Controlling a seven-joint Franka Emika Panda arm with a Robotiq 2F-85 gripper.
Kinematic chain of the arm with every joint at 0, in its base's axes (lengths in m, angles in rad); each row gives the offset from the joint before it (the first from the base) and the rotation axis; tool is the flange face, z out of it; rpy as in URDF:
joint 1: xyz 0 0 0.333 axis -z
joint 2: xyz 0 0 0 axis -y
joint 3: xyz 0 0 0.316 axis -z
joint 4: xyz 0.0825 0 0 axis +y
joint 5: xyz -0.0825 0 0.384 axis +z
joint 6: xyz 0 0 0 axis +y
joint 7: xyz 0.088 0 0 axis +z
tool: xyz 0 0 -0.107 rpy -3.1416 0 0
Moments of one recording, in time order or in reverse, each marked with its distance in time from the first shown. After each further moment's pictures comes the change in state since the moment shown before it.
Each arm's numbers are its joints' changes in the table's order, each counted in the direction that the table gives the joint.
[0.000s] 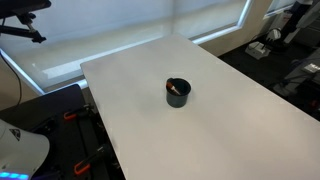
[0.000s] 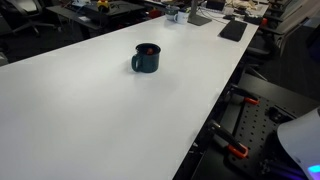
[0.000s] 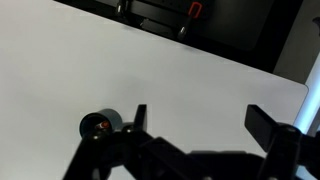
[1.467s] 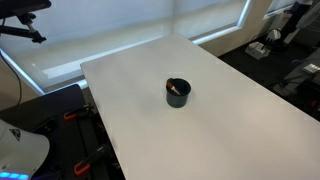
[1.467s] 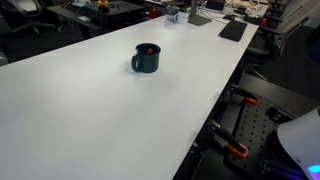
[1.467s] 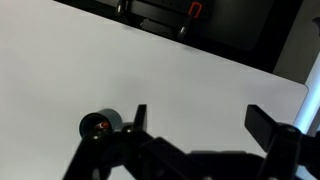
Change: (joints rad) arm -0.002 0.000 0.003 0.000 0.000 0.000 0.001
